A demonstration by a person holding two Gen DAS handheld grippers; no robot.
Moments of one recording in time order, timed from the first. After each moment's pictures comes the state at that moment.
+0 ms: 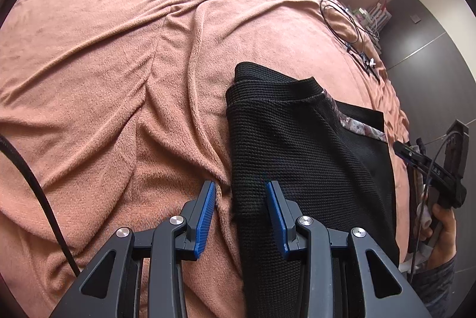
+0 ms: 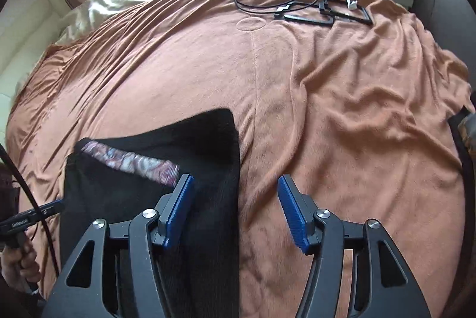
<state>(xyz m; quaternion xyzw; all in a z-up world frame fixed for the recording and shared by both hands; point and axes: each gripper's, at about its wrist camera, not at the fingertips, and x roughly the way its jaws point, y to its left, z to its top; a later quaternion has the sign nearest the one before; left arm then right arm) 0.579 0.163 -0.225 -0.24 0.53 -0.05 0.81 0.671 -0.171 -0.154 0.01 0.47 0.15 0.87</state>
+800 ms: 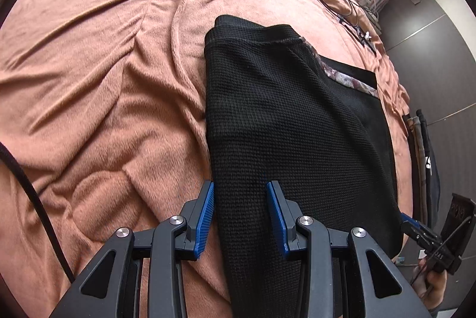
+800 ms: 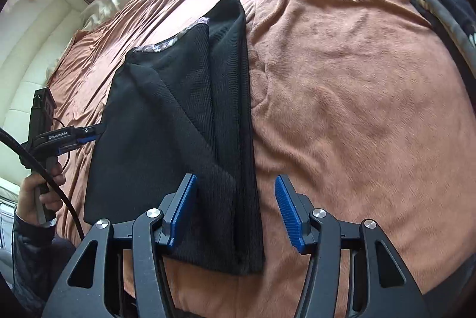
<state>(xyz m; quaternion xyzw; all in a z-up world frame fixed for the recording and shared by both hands) 0.540 0.128 -0.225 -0.23 0.56 -0.05 0.80 0.531 -0.247 -0.157 0.06 0.51 0.19 0.84</state>
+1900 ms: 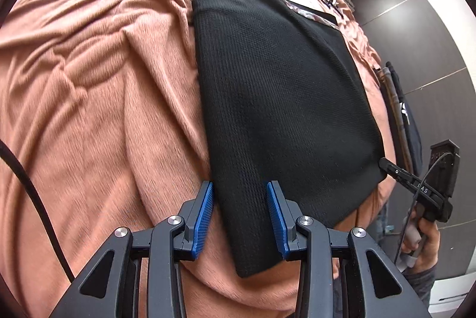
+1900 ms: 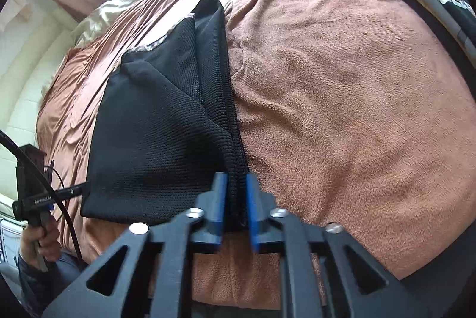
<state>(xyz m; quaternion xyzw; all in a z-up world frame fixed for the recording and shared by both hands) 0.439 0.102 -0.236 -0.24 0.57 -0.12 0.78 0.482 -0.261 -0.175 0.11 0.50 0.16 0.85</state>
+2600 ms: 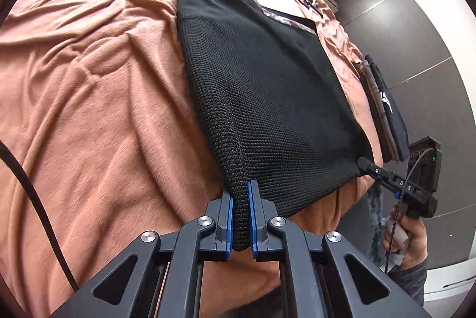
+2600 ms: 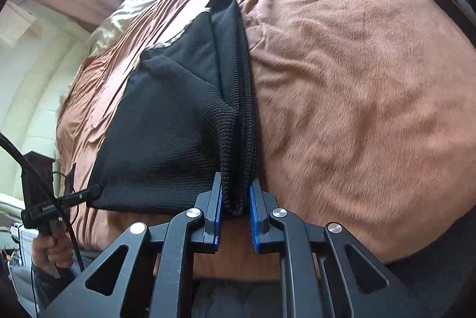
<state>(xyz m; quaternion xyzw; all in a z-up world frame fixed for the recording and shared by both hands) 0.401 0.108 -0.209 -0.23 0.55 -0.15 0.79 0.441 -0.254 -0.187 0.16 0.49 0.19 0.83</state>
